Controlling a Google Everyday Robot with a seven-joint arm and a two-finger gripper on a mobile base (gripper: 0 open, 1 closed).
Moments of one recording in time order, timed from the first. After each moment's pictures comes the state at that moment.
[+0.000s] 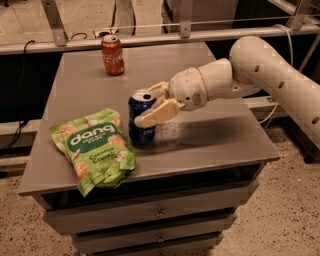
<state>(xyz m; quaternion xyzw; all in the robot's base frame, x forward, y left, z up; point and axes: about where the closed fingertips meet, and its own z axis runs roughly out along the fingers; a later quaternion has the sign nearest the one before) 0.532 0.023 0.894 -0.58 0.57 0.44 0.38</state>
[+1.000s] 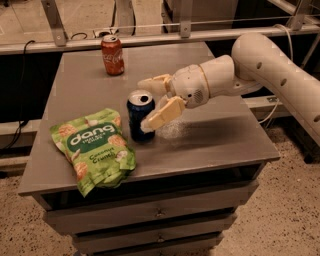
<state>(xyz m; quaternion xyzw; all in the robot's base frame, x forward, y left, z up) 0.529 0.022 0.904 -0.59 0.56 0.45 0.38</state>
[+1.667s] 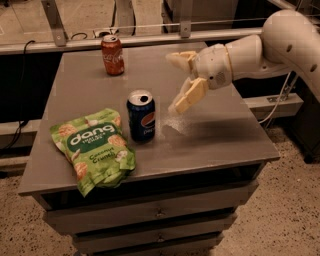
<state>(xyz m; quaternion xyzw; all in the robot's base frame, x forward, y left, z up) 0.574 -0.033 0.932 -0.59 0.58 0.35 0.43</state>
